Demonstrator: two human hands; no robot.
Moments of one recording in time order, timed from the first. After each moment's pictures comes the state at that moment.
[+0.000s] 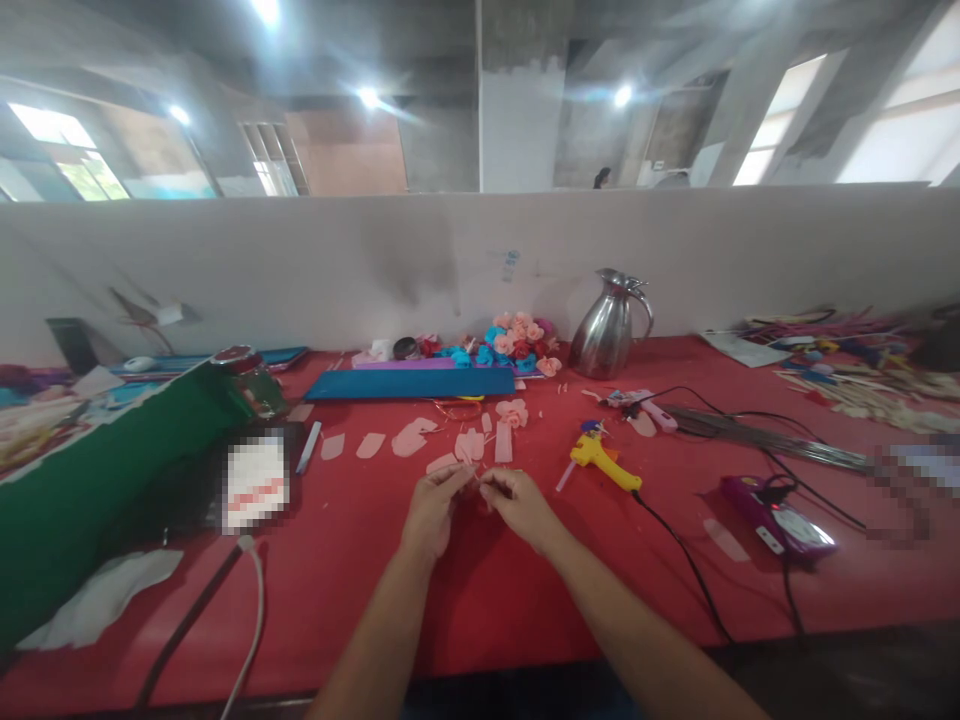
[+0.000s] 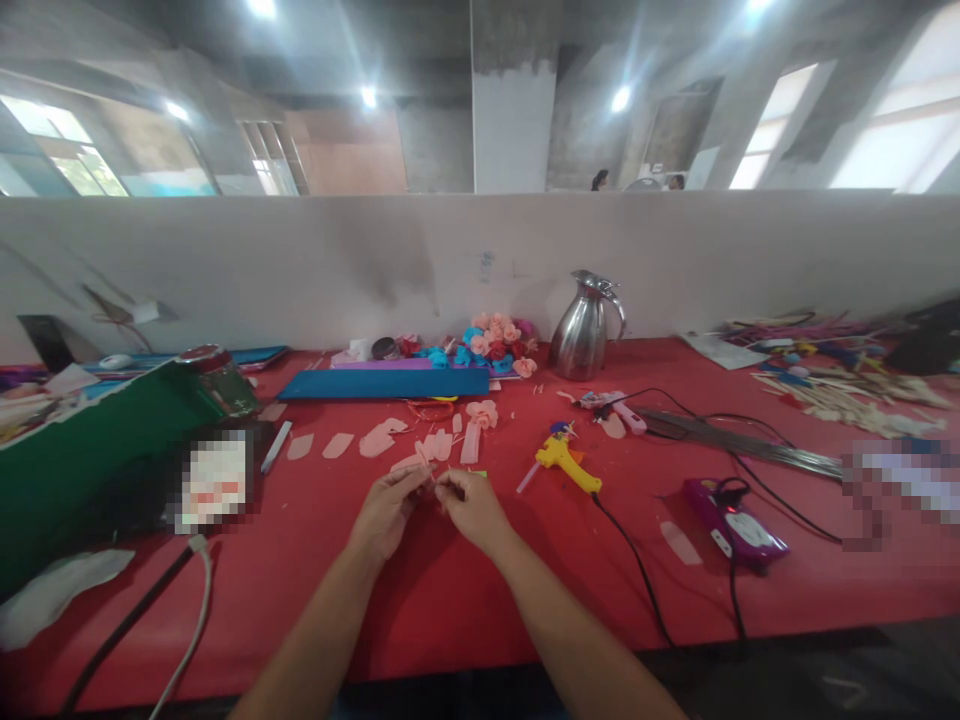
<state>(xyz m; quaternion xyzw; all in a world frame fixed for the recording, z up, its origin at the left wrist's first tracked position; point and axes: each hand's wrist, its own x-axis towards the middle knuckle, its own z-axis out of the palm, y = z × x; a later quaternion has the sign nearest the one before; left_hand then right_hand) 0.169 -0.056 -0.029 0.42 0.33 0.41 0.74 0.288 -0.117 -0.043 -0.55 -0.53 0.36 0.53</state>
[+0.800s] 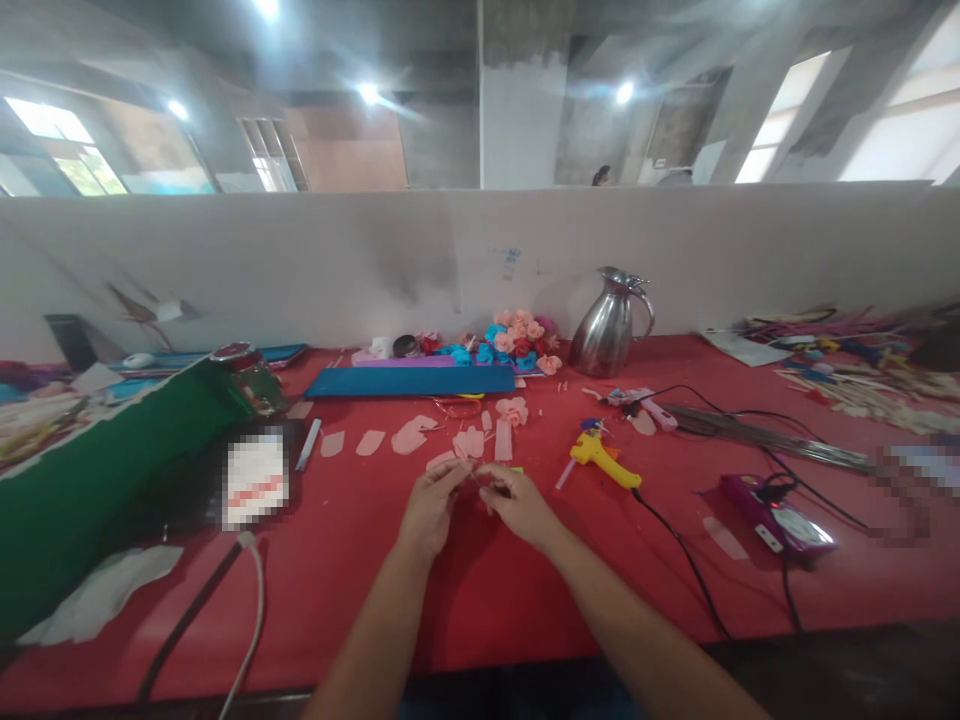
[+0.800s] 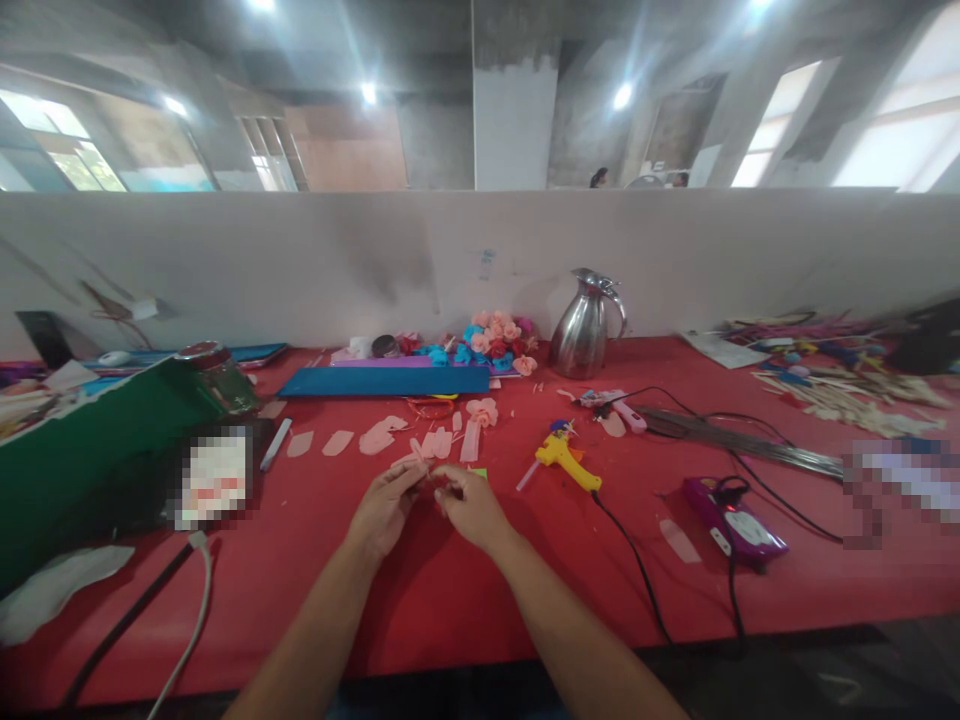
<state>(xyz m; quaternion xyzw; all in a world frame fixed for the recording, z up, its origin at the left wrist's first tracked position) 0.169 -0.053 -0.031 0.40 0.33 0.41 0.75 0.289 -0.118 -0.046 -0.56 -0.53 0.37 0.52</state>
